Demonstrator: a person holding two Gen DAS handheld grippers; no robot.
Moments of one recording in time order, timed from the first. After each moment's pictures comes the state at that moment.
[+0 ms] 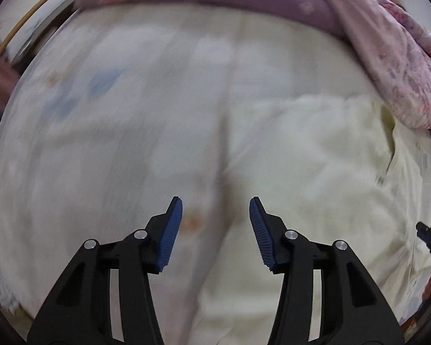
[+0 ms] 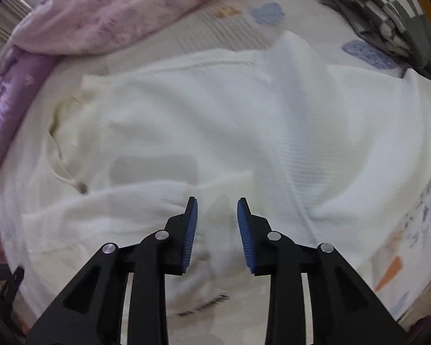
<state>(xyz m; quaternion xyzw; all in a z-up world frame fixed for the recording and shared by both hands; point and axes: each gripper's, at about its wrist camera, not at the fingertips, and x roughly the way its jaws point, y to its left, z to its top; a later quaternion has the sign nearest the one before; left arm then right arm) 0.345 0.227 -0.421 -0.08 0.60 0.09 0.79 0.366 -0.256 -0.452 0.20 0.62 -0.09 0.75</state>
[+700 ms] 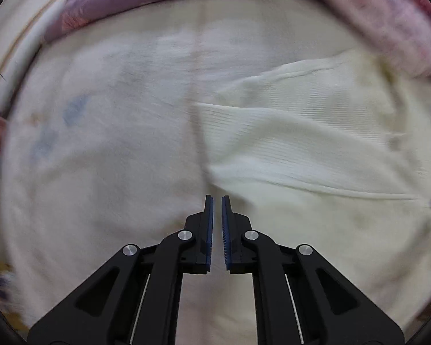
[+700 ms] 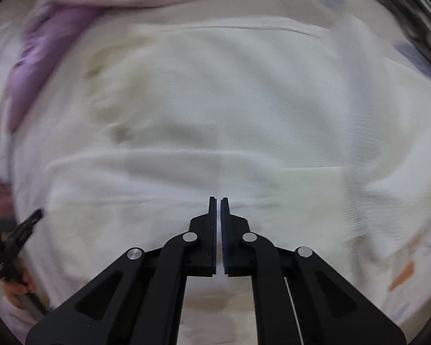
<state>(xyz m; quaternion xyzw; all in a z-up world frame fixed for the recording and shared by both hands) 0.344 0.201 -0.446 -0.01 0.63 0.03 0.78 0.350 -0.194 -0.454 0.19 0.66 0.04 0.72</state>
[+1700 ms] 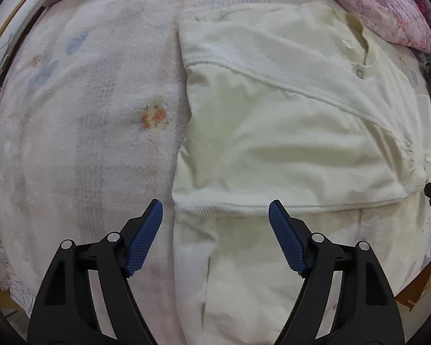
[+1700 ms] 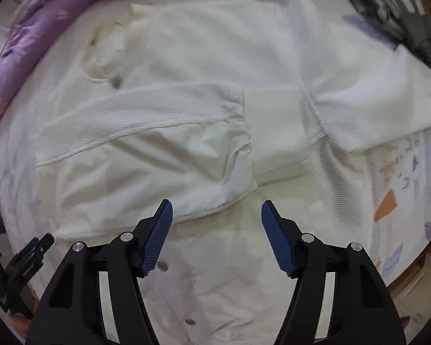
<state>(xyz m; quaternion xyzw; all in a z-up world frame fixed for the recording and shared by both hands) 0.276 0.171 -0.417 -0.02 0.68 0.03 0.74 0.287 -0.194 -0.420 0.14 0.68 -0.05 0.72</state>
